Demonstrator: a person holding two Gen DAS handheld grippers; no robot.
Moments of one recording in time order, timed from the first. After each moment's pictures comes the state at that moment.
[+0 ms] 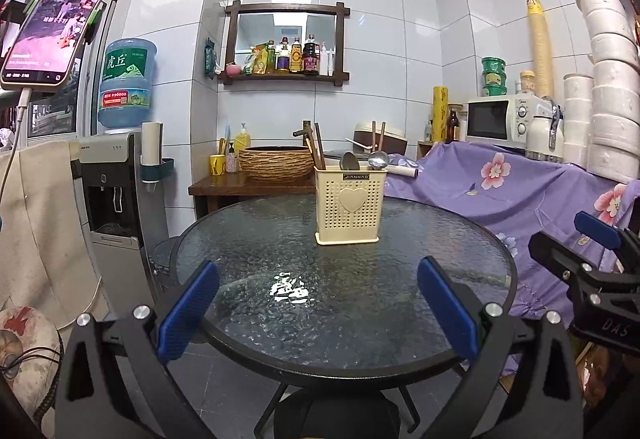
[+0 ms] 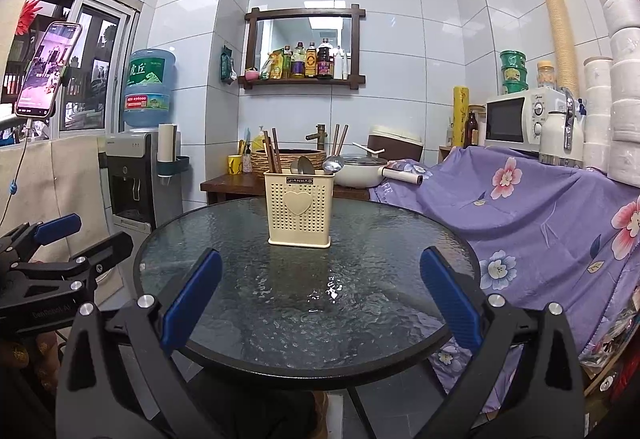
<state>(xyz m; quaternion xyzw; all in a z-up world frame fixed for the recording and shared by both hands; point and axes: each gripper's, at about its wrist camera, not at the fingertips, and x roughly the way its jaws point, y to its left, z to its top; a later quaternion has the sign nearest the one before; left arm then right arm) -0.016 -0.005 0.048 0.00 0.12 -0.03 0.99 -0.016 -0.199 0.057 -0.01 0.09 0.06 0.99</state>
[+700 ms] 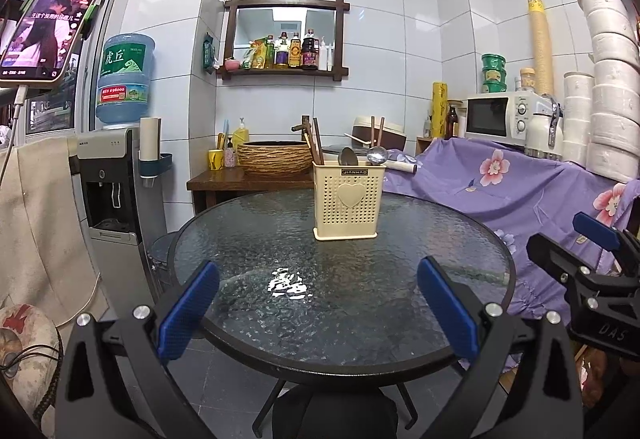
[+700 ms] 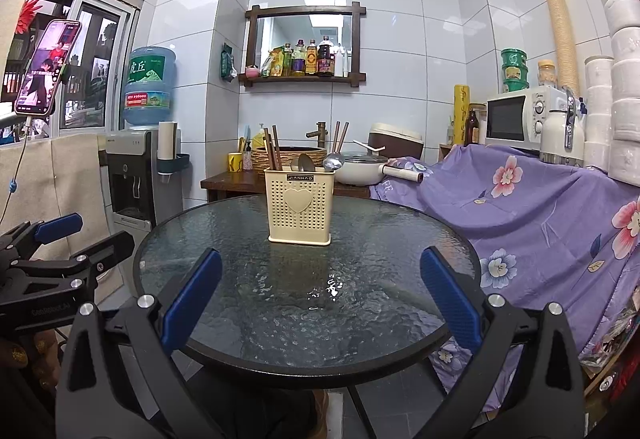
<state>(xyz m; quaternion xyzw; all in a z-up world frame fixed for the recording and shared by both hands) -0.014 -0.005 0.048 -0.01 0.12 -0.04 0.99 -0.014 -0.198 0.057 -0.01 0.09 0.06 0.99</state>
